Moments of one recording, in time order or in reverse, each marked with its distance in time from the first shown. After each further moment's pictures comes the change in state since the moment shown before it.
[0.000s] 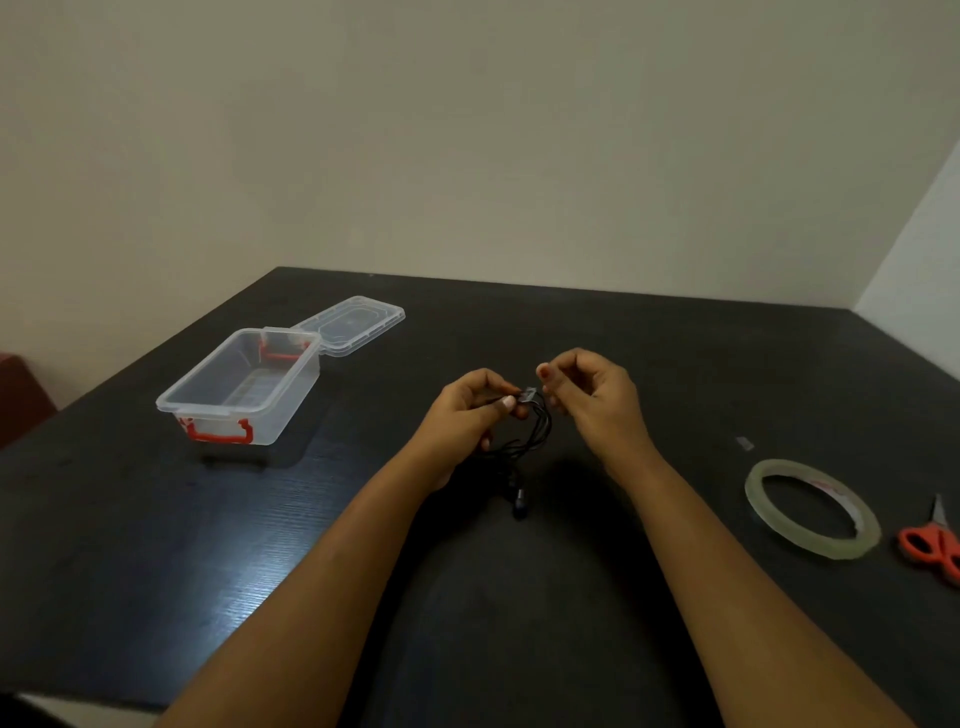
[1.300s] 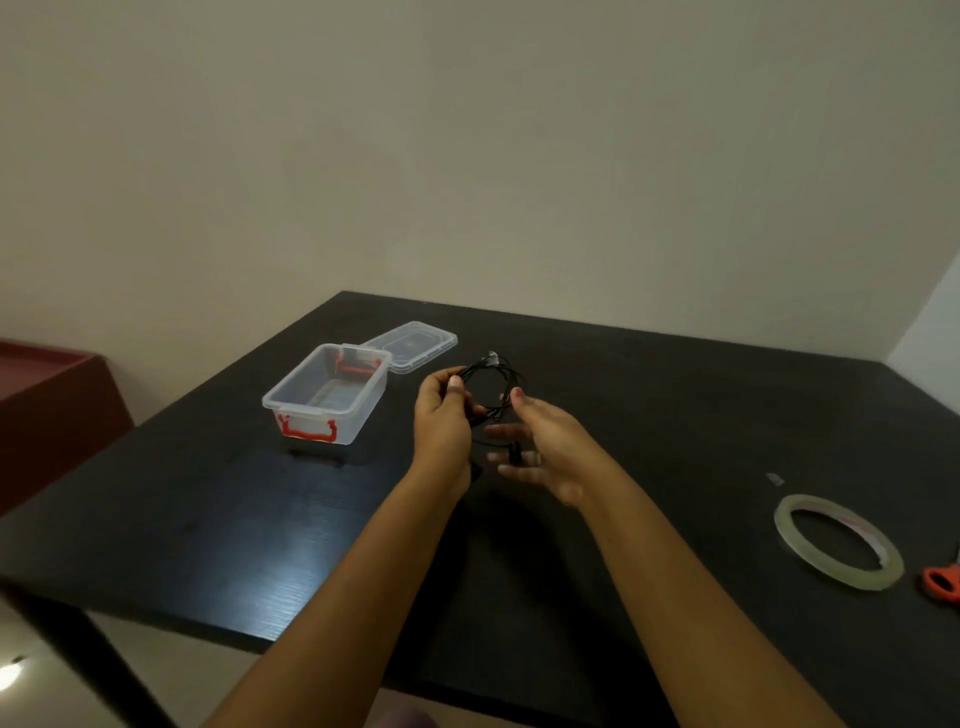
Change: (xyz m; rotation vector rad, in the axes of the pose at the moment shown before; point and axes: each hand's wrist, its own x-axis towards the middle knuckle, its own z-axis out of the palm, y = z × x) left_hand -0.041 0.031 -0.026 -0.336 0.667 0.049; right_hand -0.023 -0.083 0.075 0.367 -0.248 0.709
